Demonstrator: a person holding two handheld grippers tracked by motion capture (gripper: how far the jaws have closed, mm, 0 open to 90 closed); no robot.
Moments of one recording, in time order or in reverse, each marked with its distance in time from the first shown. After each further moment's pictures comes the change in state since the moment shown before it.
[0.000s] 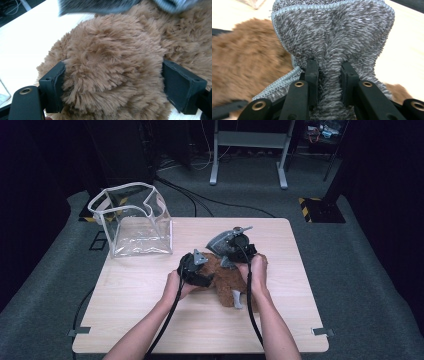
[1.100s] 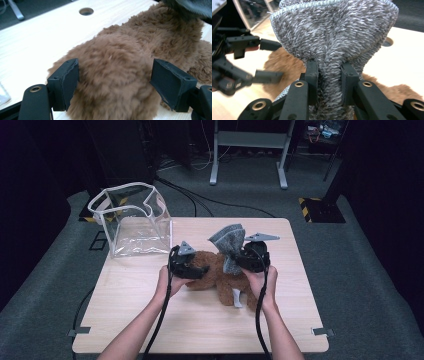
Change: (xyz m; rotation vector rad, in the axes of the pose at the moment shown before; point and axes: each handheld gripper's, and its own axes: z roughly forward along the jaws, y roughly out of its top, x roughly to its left) left arm 0.023 0.012 -0.025 -0.088 -0.092 -0.109; right arm 0.002 -0.025 -0.070 -0.266 0.151 0.091
